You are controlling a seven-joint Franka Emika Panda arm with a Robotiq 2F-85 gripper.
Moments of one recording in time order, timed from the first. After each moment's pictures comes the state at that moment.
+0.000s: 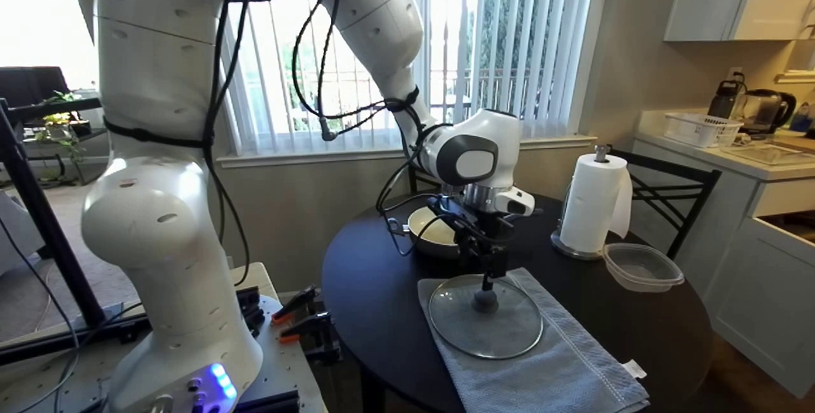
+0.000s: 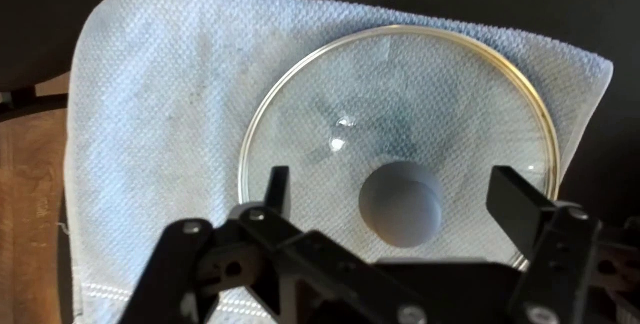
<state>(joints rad) -0.10 0.28 -0.10 -2.33 -0.04 2.51 0.03</state>
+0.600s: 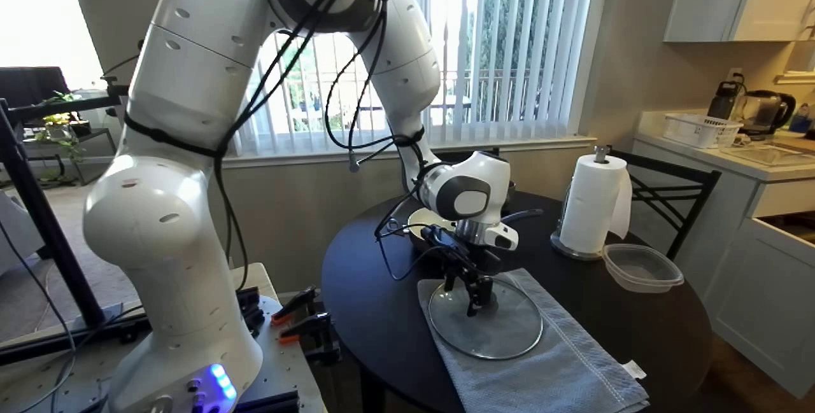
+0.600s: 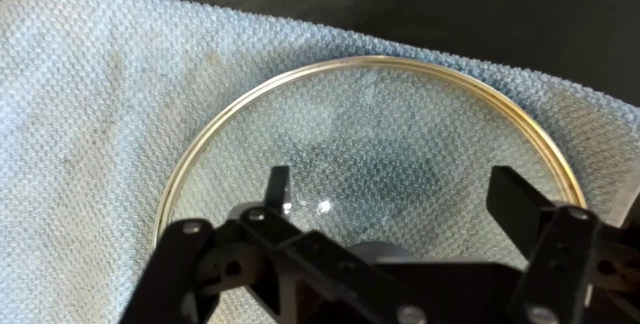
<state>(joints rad) -0.09 0.50 -0.06 -2.26 -0.04 2.57 0.03</state>
